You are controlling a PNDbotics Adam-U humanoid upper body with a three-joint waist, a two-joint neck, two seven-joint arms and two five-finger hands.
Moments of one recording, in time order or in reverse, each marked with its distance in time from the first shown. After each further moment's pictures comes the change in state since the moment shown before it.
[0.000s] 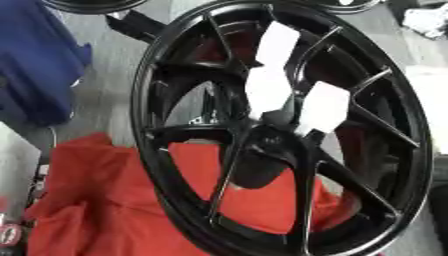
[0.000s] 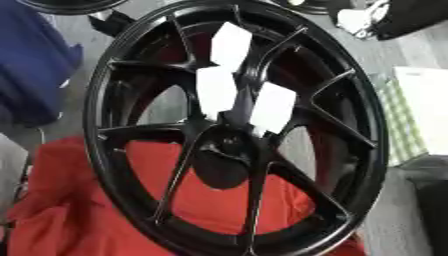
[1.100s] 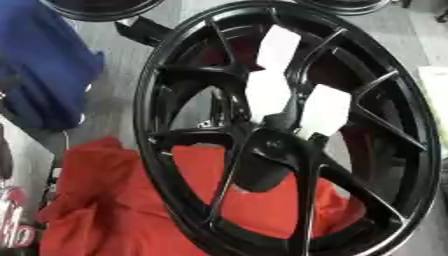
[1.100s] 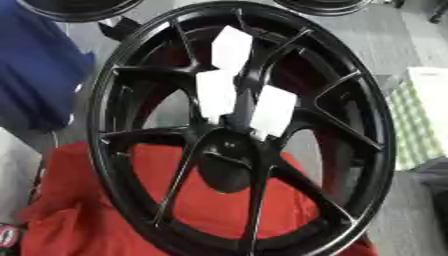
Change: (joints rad) left arm 0.001 -0.001 0.015 0.000 -0.013 -0.004 0.021; right arm 0.456 0.041 -0.397 0.368 0.296 -0.044 -0.178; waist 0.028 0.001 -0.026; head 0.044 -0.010
